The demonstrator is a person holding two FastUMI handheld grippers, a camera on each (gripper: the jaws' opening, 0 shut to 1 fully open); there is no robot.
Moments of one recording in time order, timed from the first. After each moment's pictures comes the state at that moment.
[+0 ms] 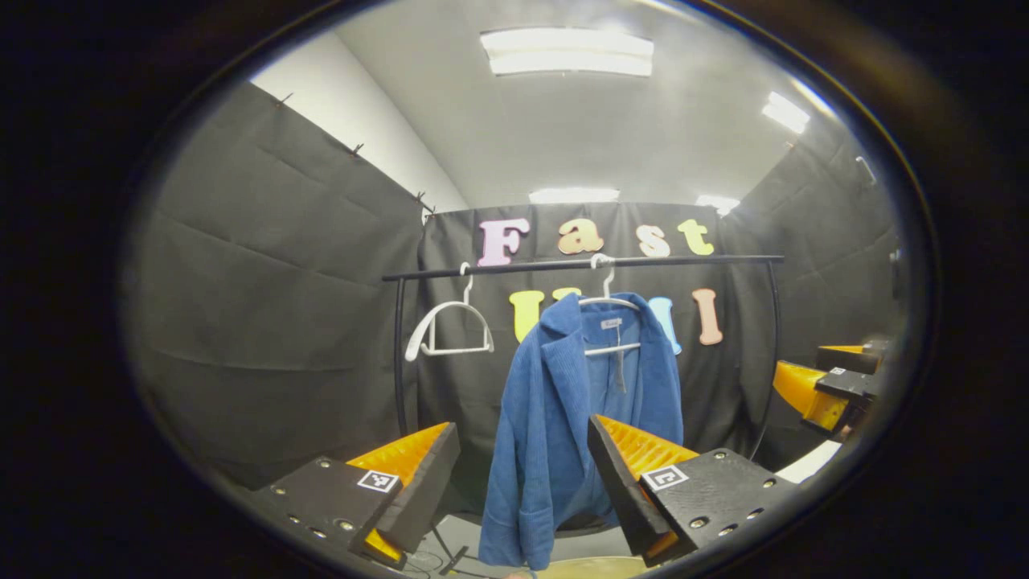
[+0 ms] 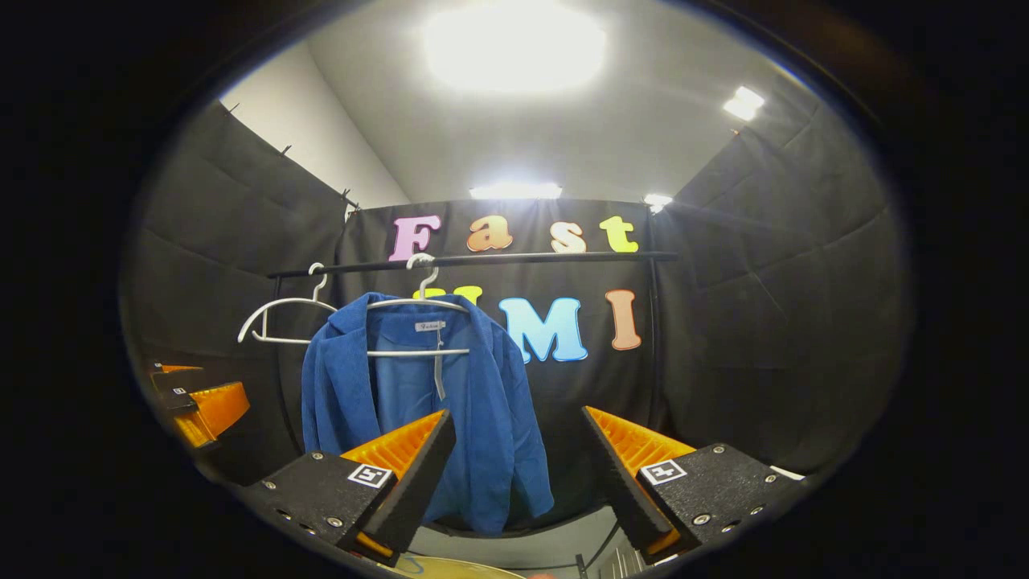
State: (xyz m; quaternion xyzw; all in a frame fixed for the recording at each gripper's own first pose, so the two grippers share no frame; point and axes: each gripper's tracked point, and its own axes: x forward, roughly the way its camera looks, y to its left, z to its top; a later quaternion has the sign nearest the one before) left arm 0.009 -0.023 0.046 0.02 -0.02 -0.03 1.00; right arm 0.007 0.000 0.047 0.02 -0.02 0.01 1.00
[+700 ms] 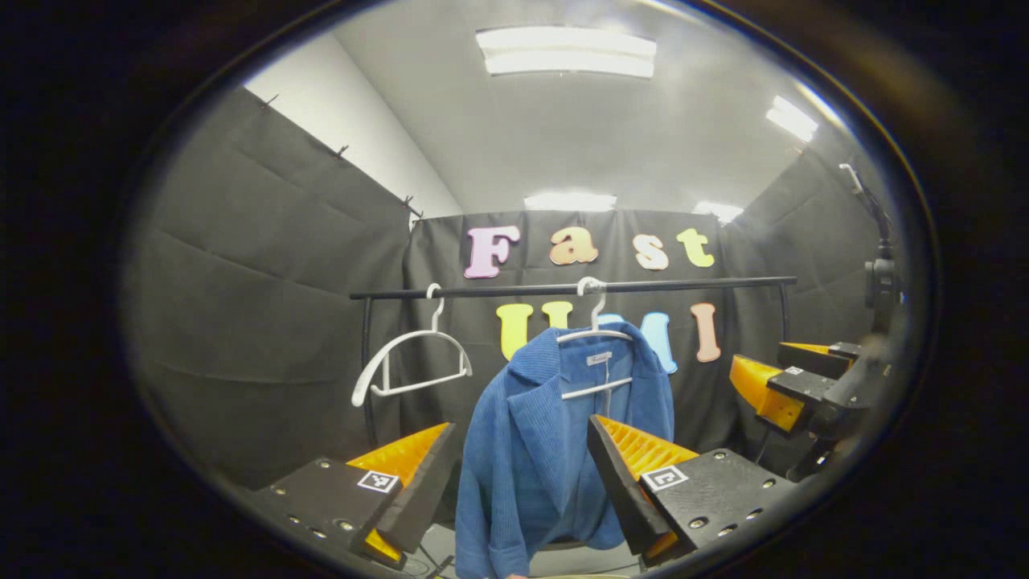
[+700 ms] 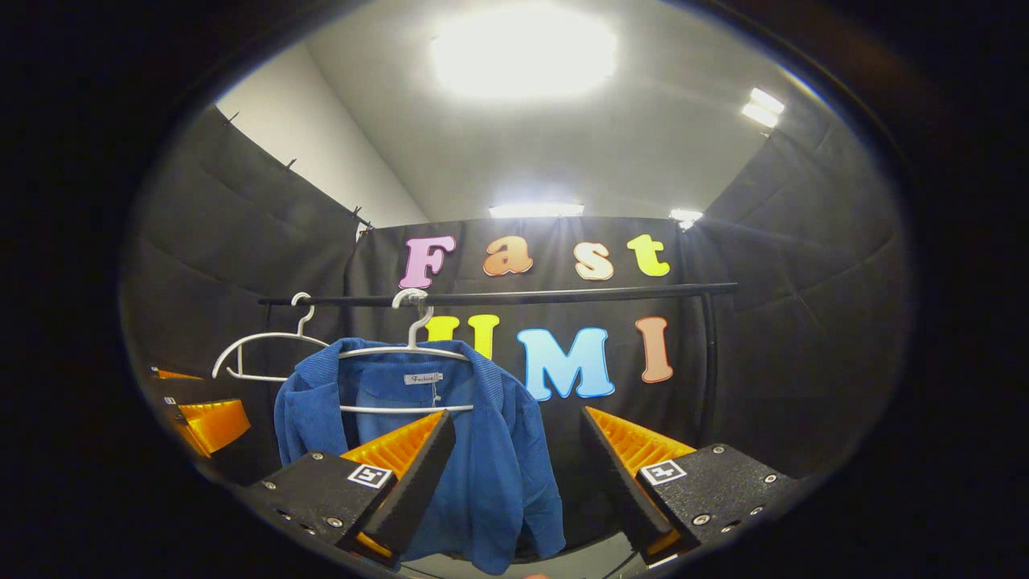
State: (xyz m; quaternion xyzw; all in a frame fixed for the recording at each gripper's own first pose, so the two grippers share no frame) left arm 0.093 -0.078 0.078 0.02 -0.02 -0.03 1.00; right arm 0.123 0.004 0.096 0.02 -0.06 0.06 1.00
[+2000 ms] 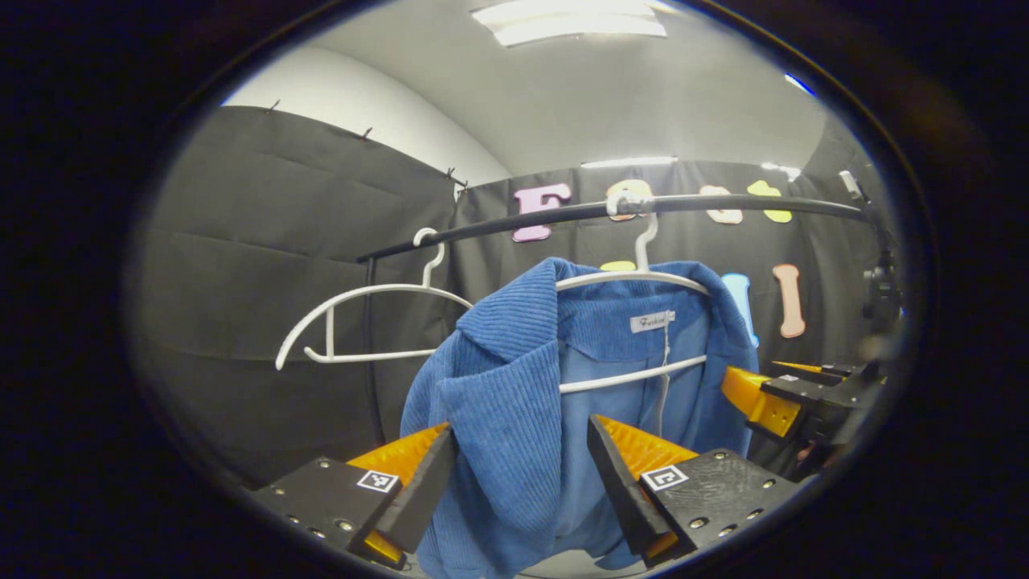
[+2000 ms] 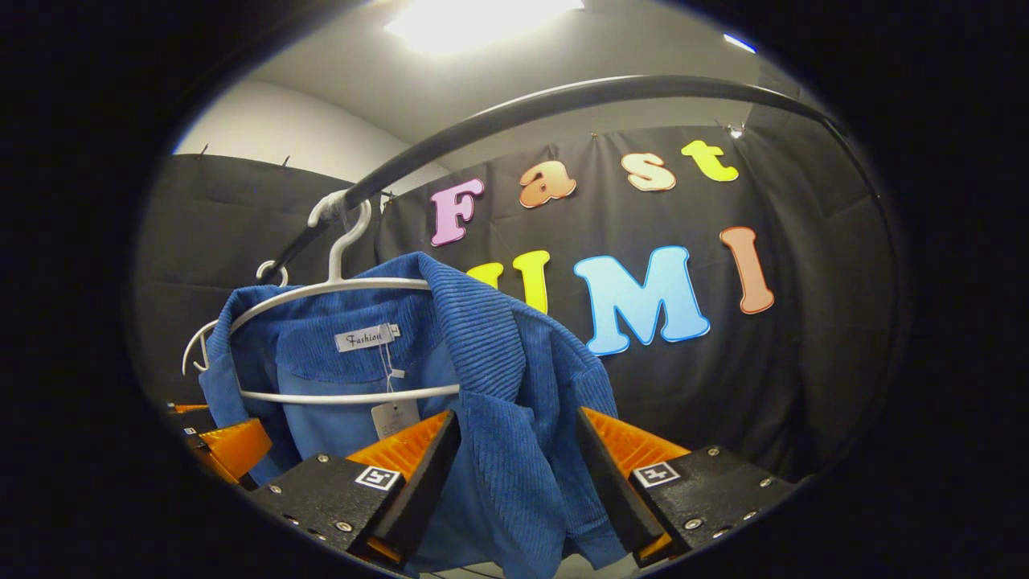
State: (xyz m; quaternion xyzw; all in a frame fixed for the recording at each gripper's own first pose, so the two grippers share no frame) left arm 0.232 -0.109 0.007 0.03 0.03 0.11 0.99; right arm 0.308 0.037 0.008 0.10 0.04 0.20 0.97
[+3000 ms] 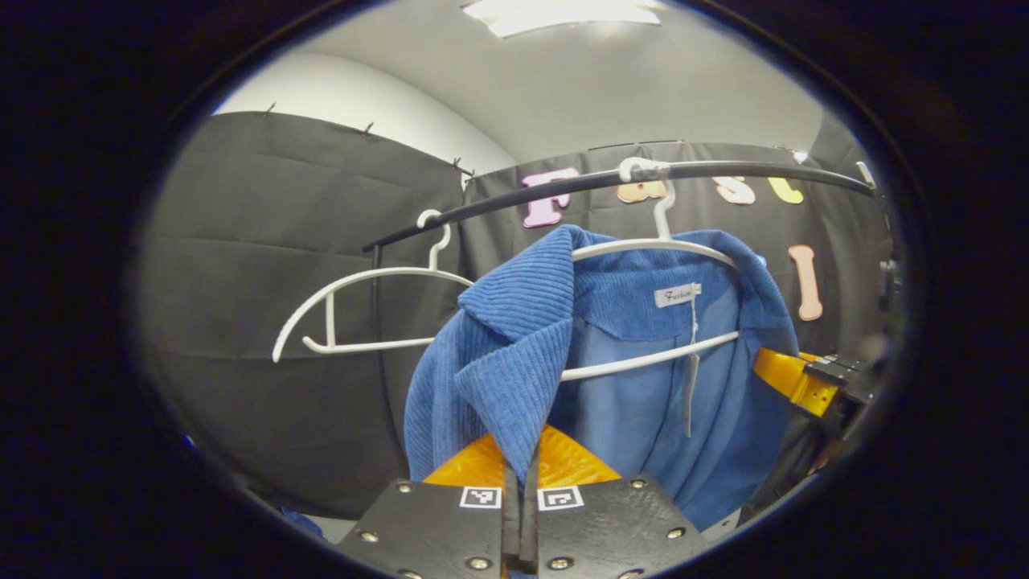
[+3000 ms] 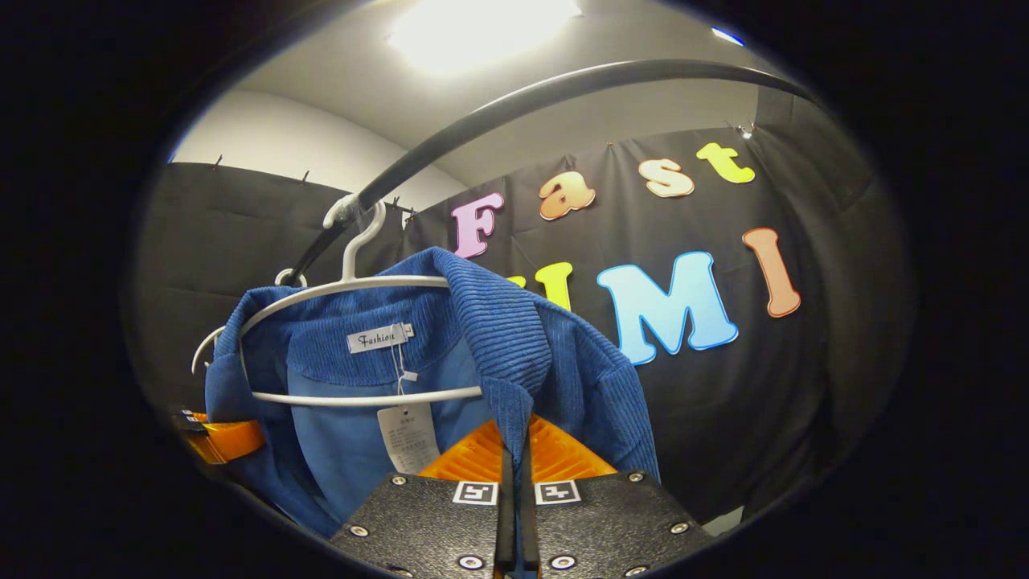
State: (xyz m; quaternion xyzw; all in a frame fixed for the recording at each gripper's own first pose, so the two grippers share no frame) left arm 0.233 -0.096 0.000 0.05 0.05 0.13 0.99; right arm 0.315 0.044 0.017 0.11 -0.01 0.24 0.97
